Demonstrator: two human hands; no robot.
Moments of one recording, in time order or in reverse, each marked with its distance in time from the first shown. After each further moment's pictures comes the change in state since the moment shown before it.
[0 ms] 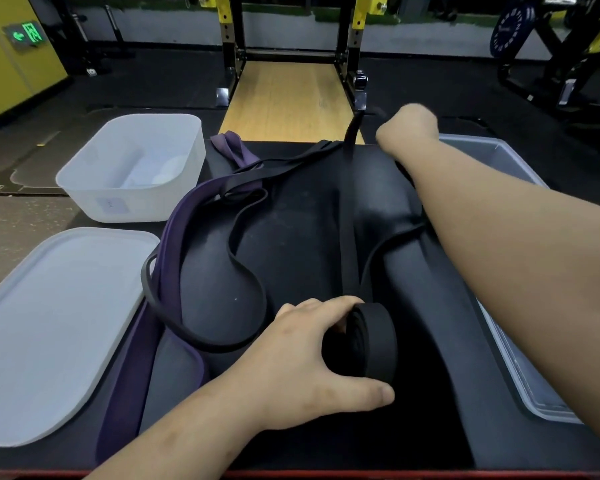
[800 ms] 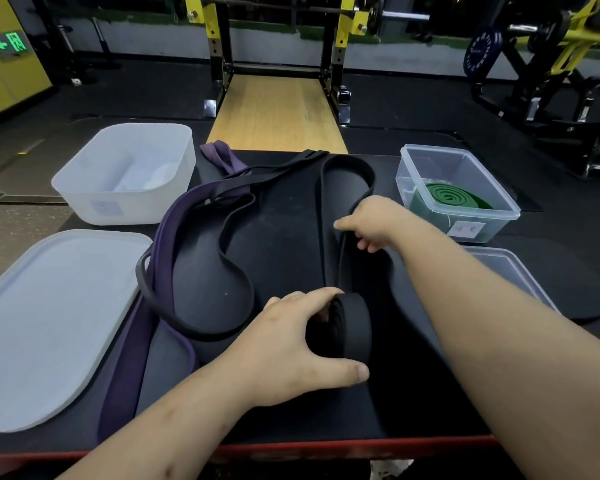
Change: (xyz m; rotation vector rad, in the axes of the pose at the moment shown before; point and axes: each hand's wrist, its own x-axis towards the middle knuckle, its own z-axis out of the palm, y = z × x) left_hand -0.001 -0.005 0.004 0.037 0.028 0.001; right_hand -0.096 0.050 0.006 -0.049 -0.588 0.054
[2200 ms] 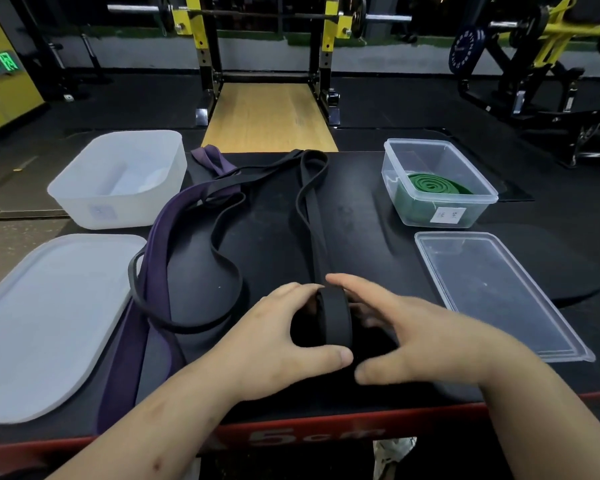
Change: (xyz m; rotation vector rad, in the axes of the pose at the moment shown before) left_hand -0.013 0.000 0.005 -0.035 0.040 0.127; right_hand -0.194 0.070 0.015 0.101 -0.403 -0.429
